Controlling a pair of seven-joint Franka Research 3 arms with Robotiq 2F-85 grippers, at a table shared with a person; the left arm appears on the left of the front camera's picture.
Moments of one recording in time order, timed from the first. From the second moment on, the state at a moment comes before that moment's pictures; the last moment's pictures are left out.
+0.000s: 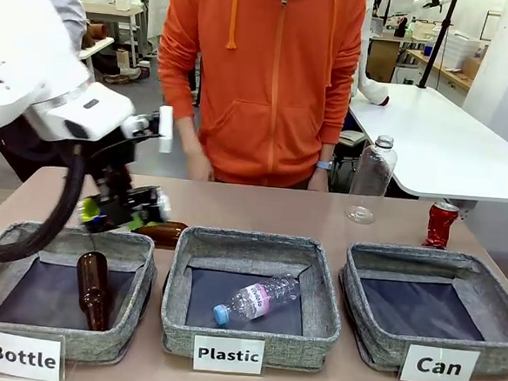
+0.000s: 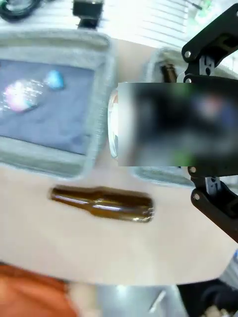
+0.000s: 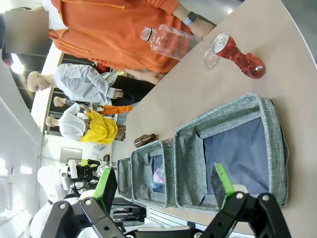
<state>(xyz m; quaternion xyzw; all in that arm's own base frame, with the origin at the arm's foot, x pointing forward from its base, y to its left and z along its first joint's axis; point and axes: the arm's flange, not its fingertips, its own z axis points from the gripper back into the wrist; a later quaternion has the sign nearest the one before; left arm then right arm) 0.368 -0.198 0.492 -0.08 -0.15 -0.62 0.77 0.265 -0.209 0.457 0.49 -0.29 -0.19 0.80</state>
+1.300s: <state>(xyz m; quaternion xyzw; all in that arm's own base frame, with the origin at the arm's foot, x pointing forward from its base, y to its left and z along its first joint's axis) 0.360 -0.649 0.458 -0.21 -0.23 -0.76 0.57 0.240 -0.232 0.446 0.46 -0.27 -0.21 0.82</state>
